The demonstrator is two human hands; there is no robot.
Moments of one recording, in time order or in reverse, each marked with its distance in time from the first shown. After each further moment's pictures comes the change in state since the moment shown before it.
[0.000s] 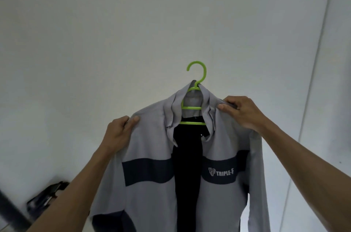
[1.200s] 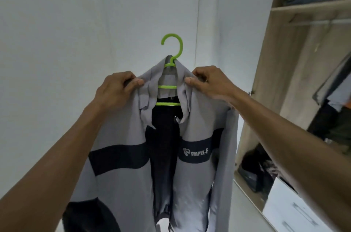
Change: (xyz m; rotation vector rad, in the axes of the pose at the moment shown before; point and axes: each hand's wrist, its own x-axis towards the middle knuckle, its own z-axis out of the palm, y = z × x) left_hand 0.055 0.140 0.167 -0.194 -0.461 0.554; right_hand -0.099 -0.001 -0.083 -0.388 0.111 0.357
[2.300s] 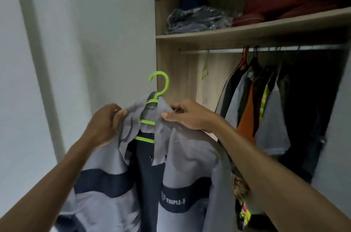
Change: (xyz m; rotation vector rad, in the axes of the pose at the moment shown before) left_hand 0.254 0.231 0.402 -0.239 -0.073 0.301; right_hand -0.058 0.334 -0.226 0.117 -0.012 0.506
